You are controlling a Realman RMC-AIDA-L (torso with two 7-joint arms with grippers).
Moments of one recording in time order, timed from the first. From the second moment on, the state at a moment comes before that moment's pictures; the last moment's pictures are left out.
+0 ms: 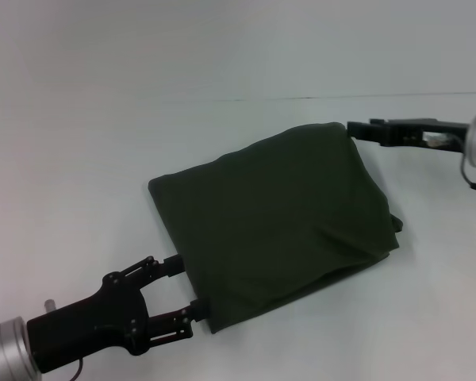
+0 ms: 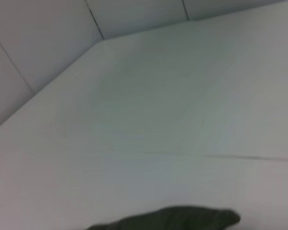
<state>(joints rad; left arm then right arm) -0.42 -2.16 0.28 0.40 2.18 1.73 -1.08 0.65 2.05 -0.85 -0.69 -2.01 -0.97 1.99</state>
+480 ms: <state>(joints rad) -0.41 -2.16 0.28 0.40 2.17 1.73 -1.08 0.58 1.93 -0.85 -0.68 -2.05 -1.34 2.14</state>
